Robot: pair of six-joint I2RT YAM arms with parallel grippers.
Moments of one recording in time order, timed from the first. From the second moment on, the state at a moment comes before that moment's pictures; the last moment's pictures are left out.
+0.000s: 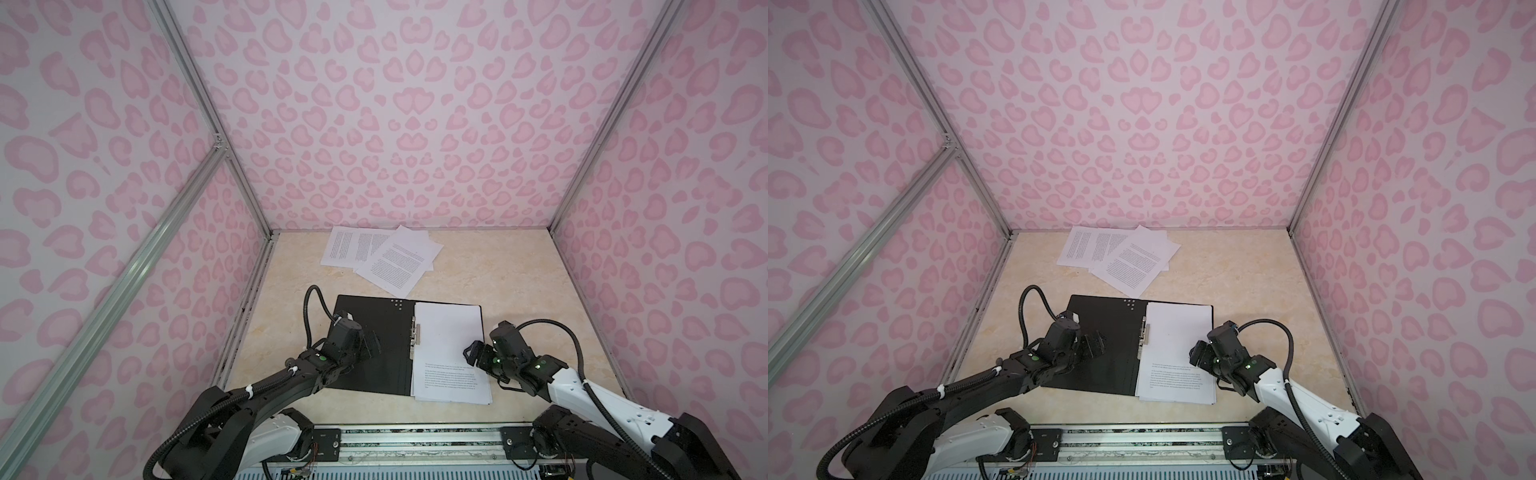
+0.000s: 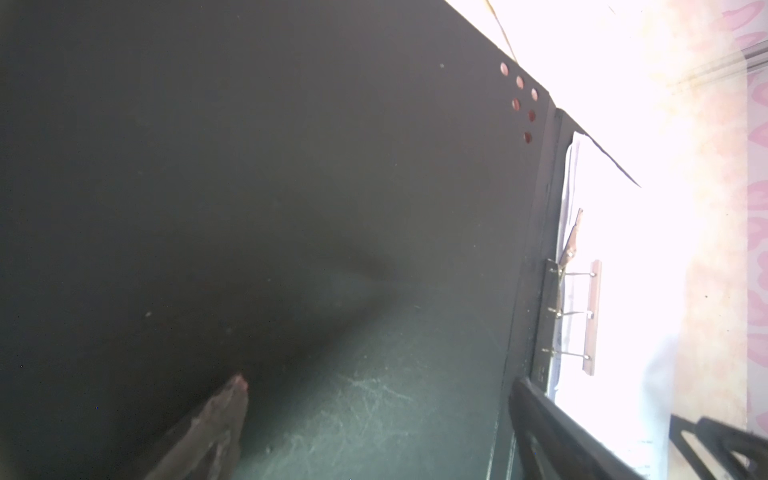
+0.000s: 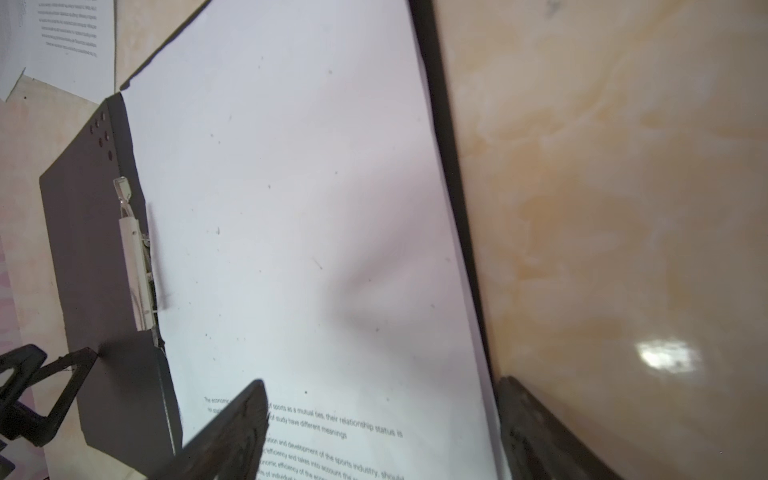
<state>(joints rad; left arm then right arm) -0.58 1.16 0.38 -0.13 0.00 -0.88 0.54 1.01 0.36 -0.31 -0.04 0.96</state>
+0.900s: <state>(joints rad) -0.60 1.14 0.36 -0.16 -0.08 -0.90 0.52 1.18 0.53 -0.38 -0.03 0.82</state>
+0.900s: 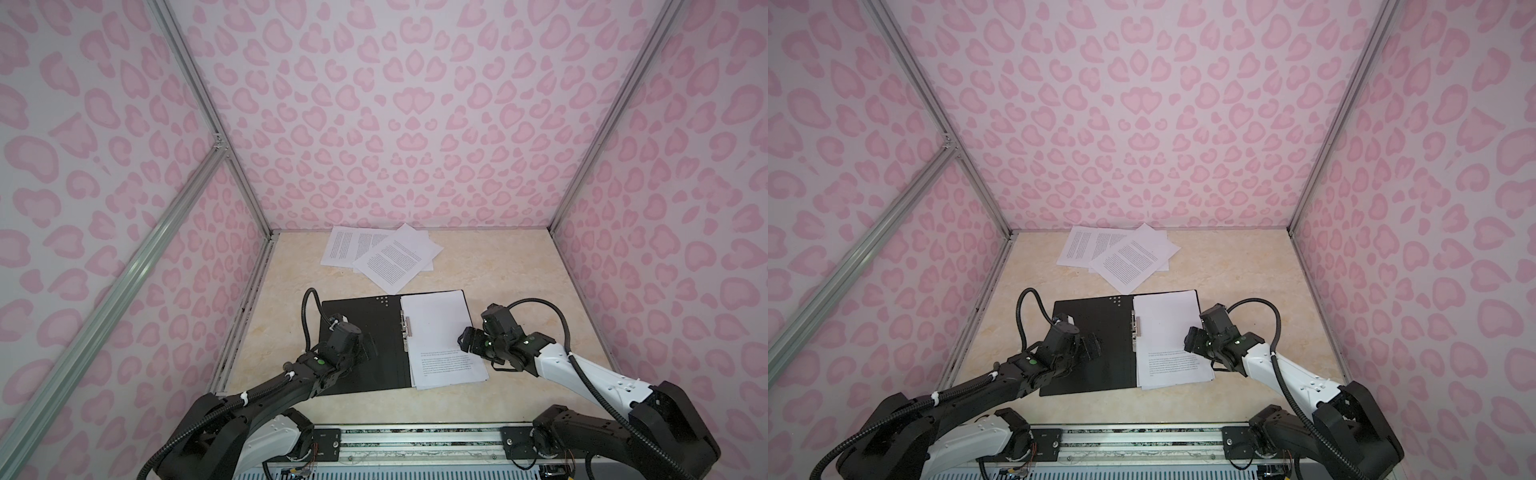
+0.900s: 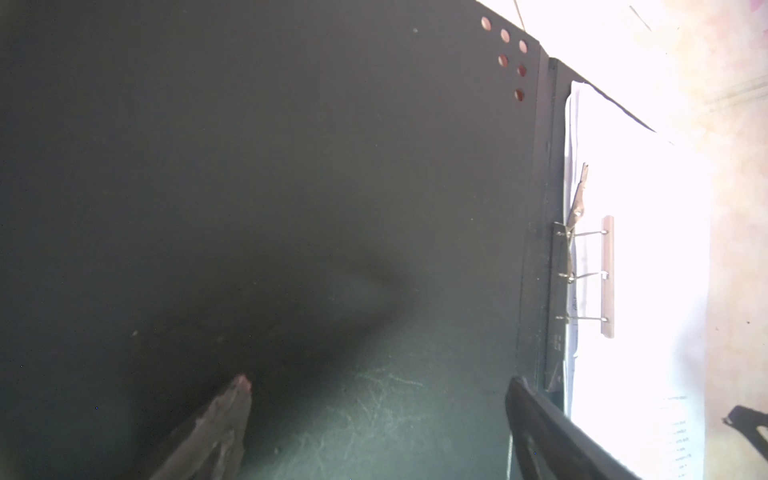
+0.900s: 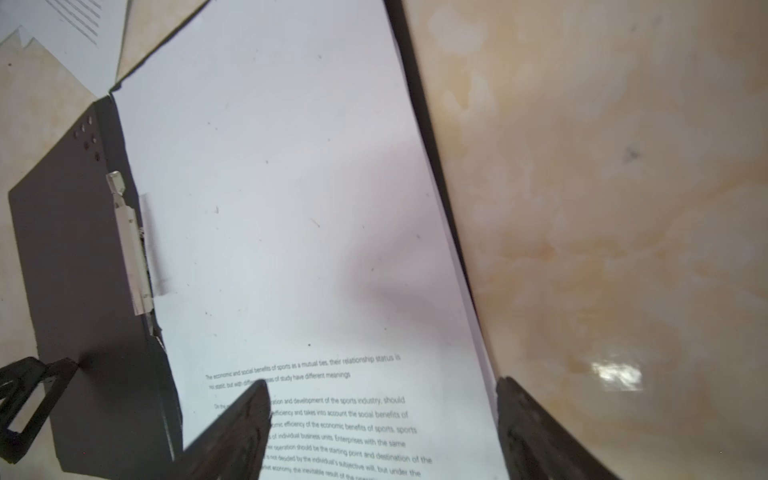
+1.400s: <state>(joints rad) -0.60 1.14 0.34 -0.12 -0.09 -0.90 0.56 1.21 0.50 -0.36 -0.03 0.86</state>
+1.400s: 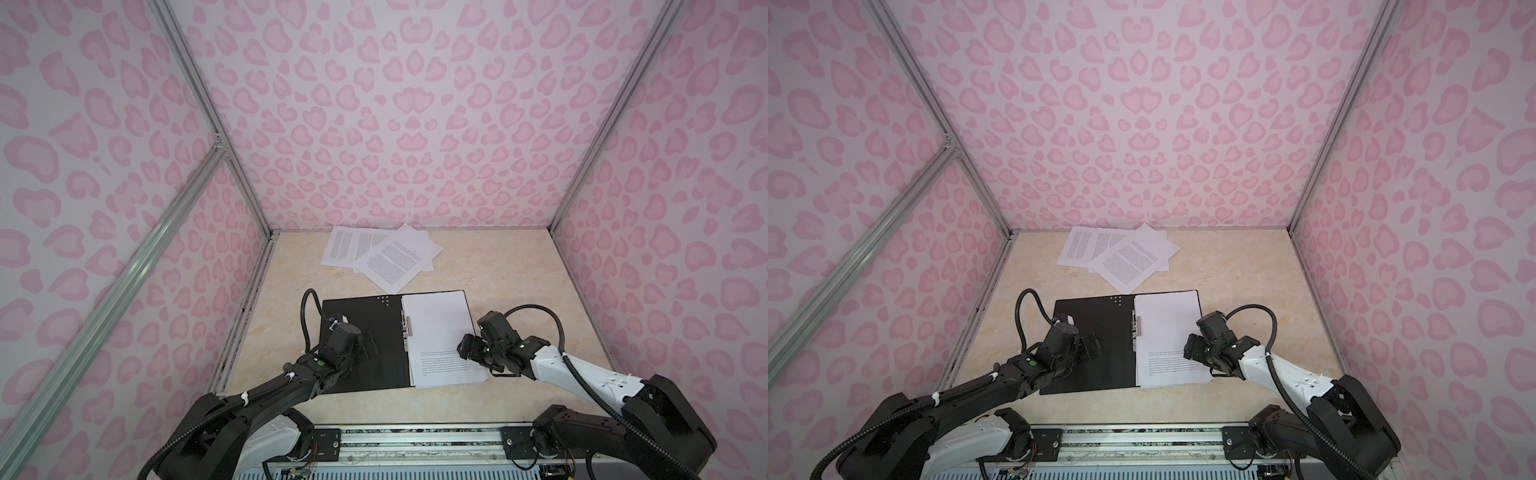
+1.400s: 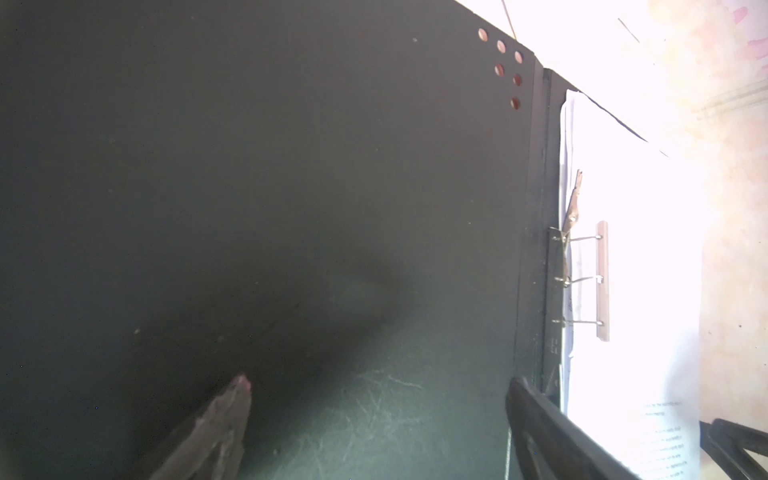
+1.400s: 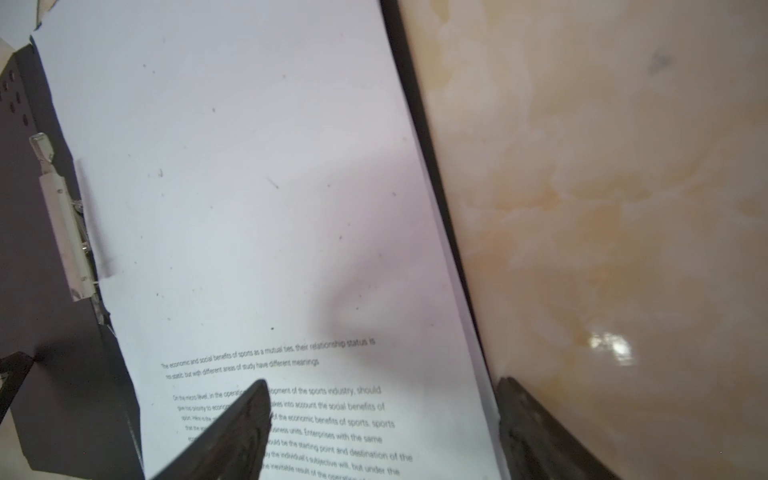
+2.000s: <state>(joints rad) -0.60 1.12 0.35 -0.14 -0.10 -0.91 0.53 1.22 0.51 -0.35 -0.04 0.86</state>
